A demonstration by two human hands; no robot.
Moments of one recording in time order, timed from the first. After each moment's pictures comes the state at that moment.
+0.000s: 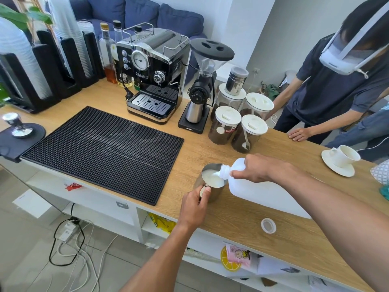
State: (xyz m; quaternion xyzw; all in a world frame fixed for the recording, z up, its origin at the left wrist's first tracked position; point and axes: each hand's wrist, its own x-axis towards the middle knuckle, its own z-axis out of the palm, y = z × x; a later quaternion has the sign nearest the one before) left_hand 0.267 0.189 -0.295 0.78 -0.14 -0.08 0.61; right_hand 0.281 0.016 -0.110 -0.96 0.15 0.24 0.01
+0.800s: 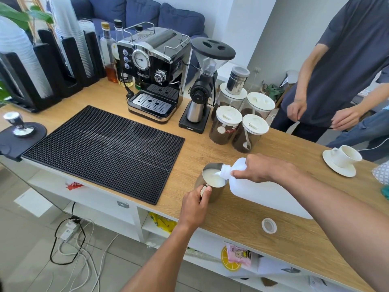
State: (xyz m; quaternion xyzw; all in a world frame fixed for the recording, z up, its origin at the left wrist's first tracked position) left_hand 0.267 0.188 -0.296 0.78 -0.14 -0.06 0.60; right_hand 0.280 0.017 -0.109 -0.96 0.15 0.24 0.02
